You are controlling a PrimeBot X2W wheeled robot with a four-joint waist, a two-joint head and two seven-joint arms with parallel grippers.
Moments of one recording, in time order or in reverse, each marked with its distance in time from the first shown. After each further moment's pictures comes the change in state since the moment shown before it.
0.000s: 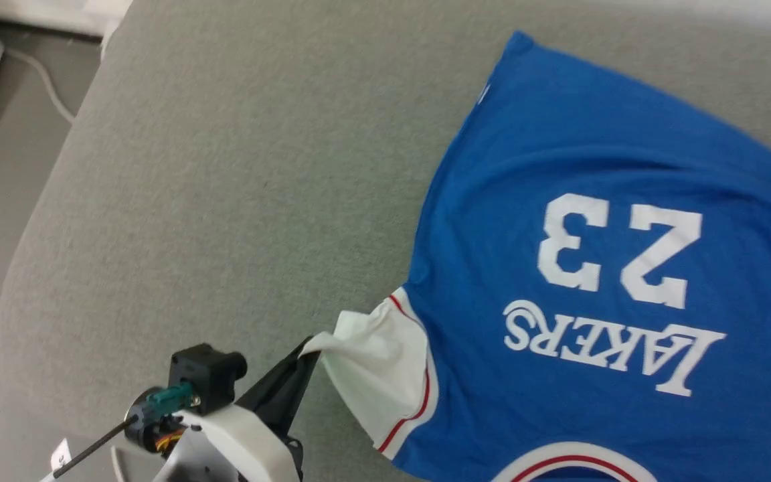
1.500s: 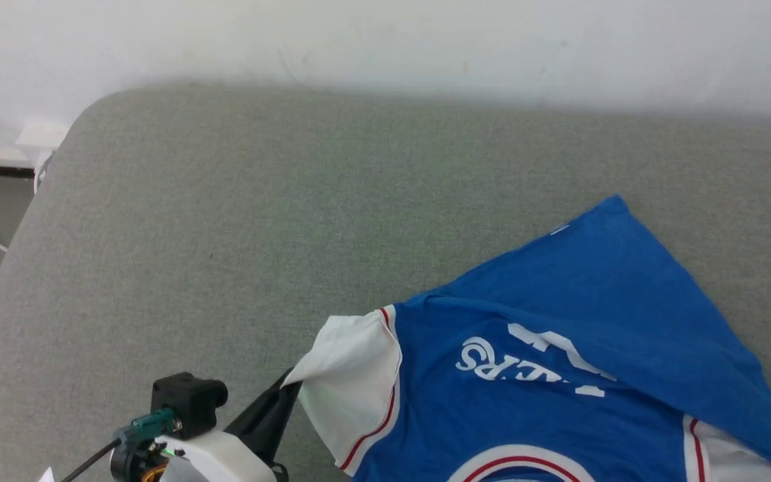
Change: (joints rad) left arm 0.101 0.029 0.025 -0.005 -0.059 0.046 -0.003; right arm 0.665 0.033 -0.335 -0.767 0.035 0.000 0.230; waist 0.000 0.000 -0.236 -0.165
